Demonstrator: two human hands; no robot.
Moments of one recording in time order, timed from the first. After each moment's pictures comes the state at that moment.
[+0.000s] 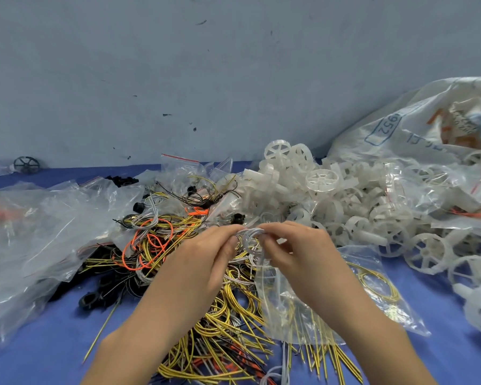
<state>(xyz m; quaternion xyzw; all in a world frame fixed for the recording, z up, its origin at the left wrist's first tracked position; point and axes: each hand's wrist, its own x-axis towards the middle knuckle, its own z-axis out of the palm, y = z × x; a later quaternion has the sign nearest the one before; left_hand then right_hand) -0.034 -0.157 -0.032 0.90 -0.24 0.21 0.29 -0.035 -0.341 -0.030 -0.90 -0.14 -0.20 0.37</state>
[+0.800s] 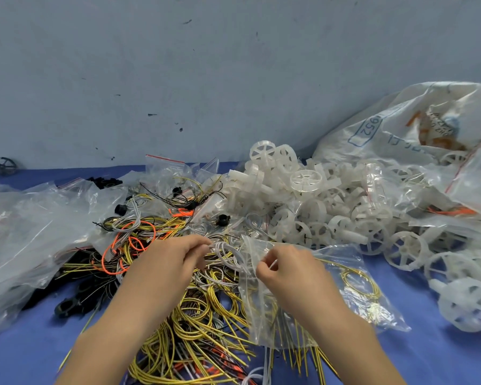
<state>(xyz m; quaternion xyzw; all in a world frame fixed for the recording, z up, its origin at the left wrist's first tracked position) -0.018 -0.147 -0.038 0.94 -0.15 0.15 0.28 -0.035 -0.350 -0.053 -0.96 0.02 -0.07 0.25</state>
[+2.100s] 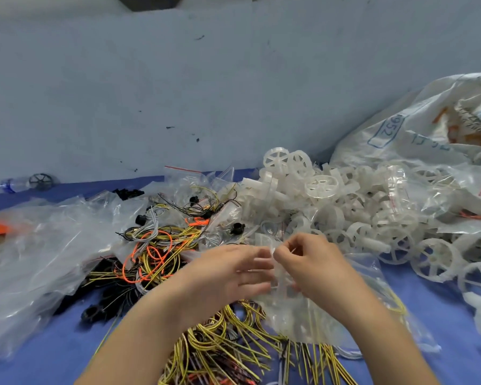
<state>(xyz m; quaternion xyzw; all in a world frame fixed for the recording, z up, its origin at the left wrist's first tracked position) -0.015 -0.187 -0.024 0.66 -0.05 -0.22 0.72 -0.030 -0.364 -0.026 -0.89 0.02 -0.08 0.44</state>
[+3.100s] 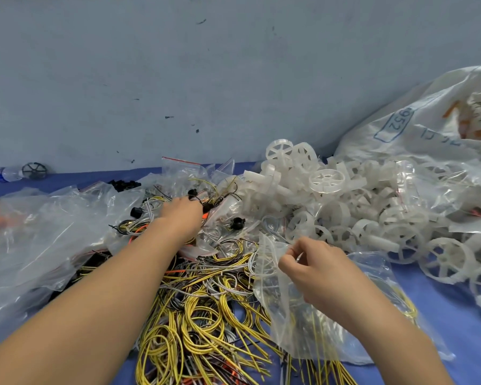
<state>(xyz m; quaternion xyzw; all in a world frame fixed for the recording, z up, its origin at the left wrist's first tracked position) 0.149 -0.141 -0.040 0.99 -0.02 0.05 -0.11 -0.030 -0.364 -0.033 -0.93 0.00 -0.03 0.37</state>
